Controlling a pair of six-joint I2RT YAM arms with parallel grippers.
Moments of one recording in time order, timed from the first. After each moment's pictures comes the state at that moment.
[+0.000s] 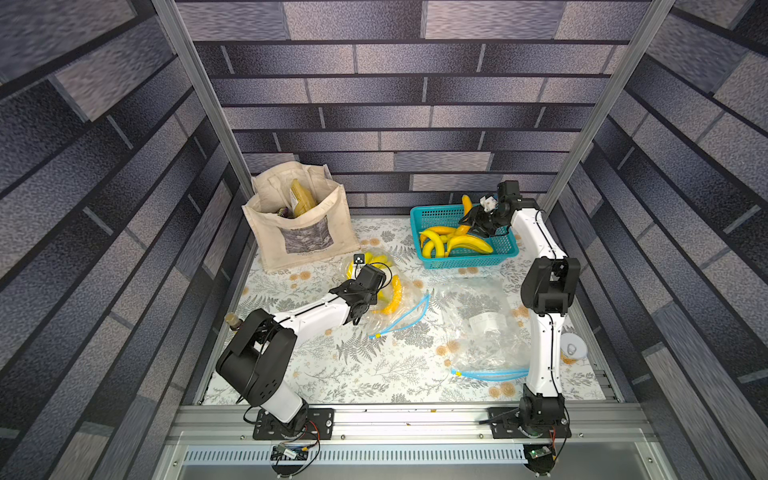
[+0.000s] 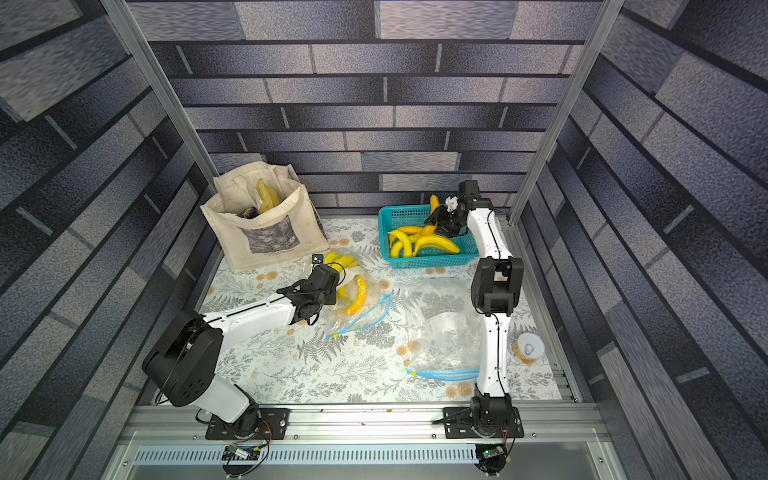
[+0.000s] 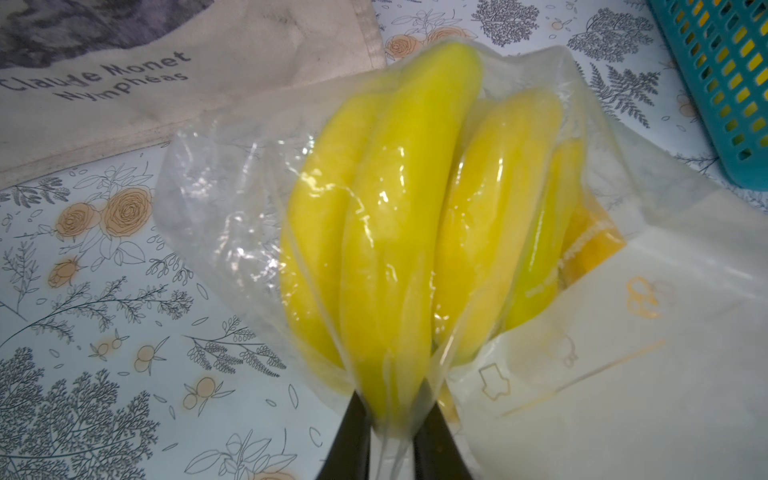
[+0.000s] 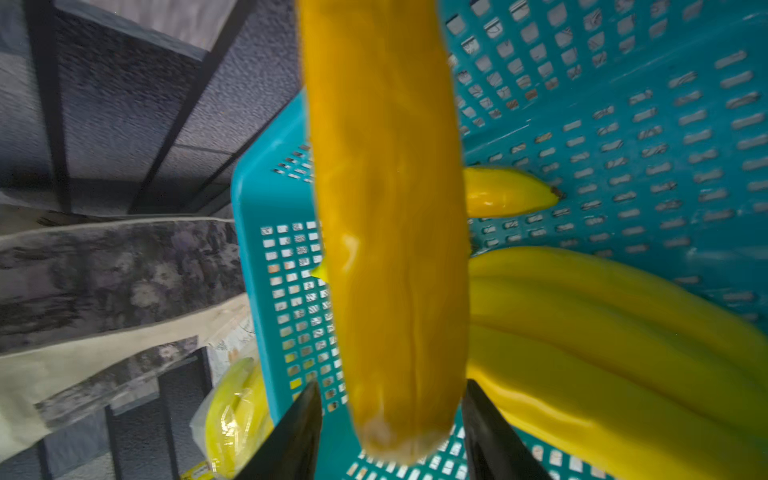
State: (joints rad) left arm -0.60 1.57 0.89 -0.21 -0.44 -0.45; right arm 0.04 2.37 2.28 -0.97 -0.56 0.46
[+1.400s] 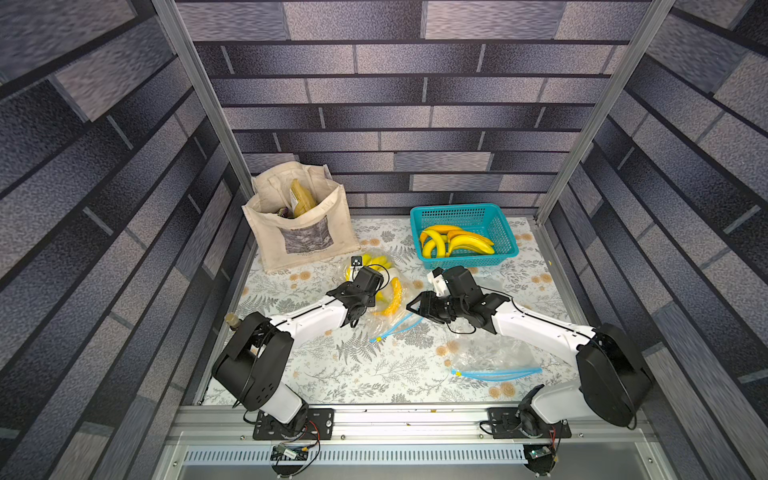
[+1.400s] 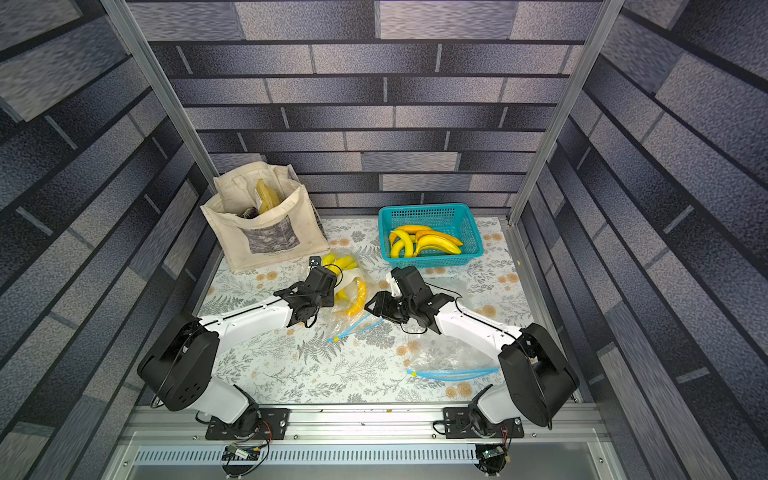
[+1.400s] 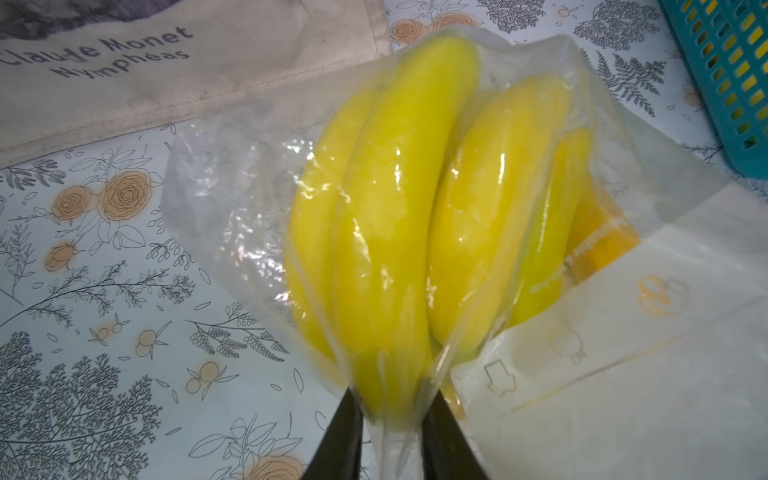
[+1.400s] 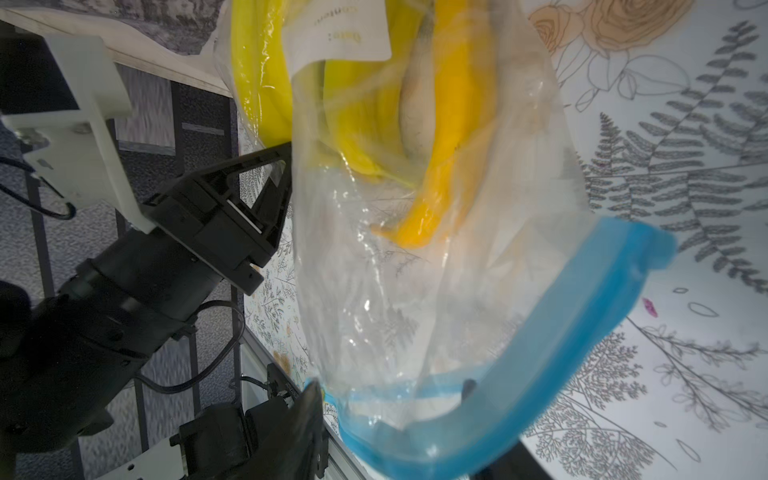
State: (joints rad) left arm -0.59 1.55 0.86 -0.22 -0.42 -0.46; right arm 0.69 1.44 0.84 -0.15 -0.43 0.87
